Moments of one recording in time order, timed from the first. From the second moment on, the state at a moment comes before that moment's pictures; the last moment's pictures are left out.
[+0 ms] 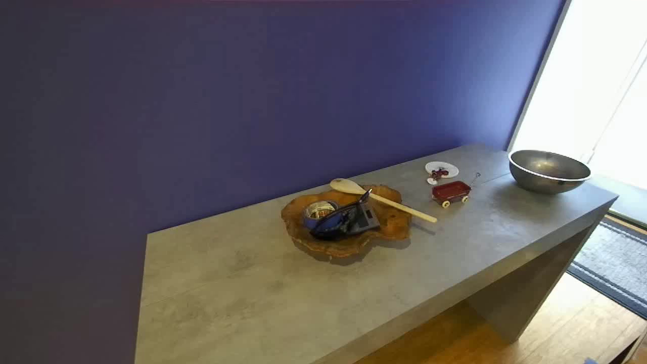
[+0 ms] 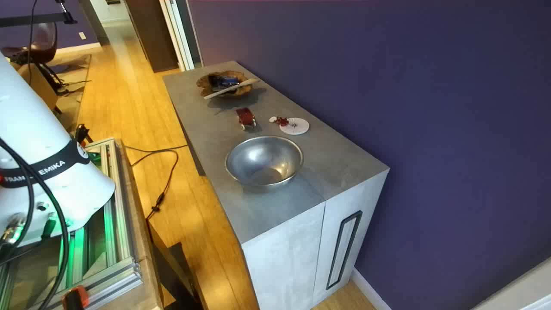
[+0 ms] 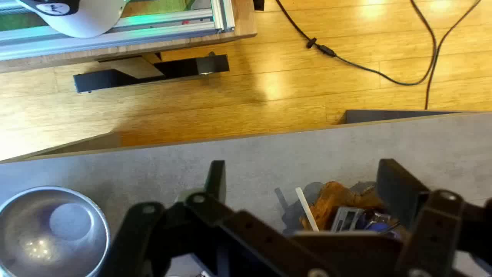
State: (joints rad) arm 0.16 -0.66 0.24 -2.35 0.37 1.58 0.47
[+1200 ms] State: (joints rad) arm 0.17 -0.14 0.23 -2.23 0.27 1.65 0.08
